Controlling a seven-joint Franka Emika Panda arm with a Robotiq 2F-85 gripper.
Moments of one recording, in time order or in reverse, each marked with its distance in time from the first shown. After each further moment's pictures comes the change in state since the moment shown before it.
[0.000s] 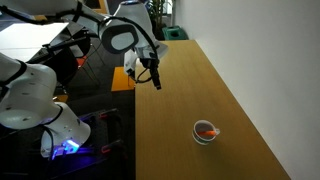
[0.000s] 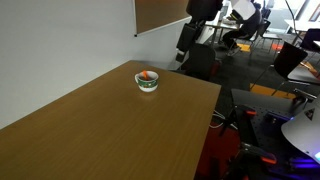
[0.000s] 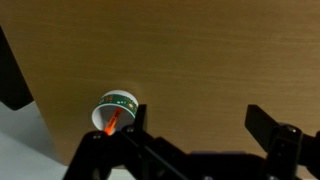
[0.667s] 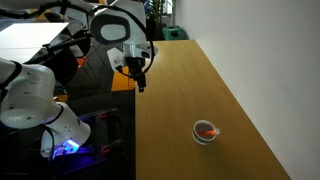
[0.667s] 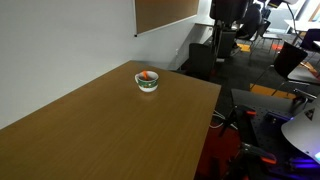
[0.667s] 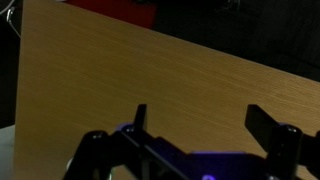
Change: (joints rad) arm 0.071 -0.115 -0.029 -0.011 0.049 -0.392 -0.266
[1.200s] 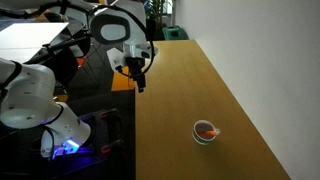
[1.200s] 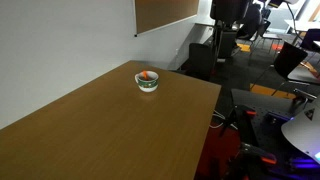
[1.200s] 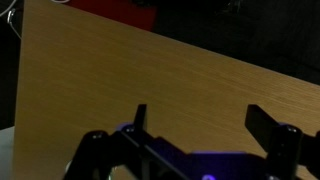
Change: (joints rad) arm 0.000 0.000 0.000 0.000 0.000 -0.011 -0.005
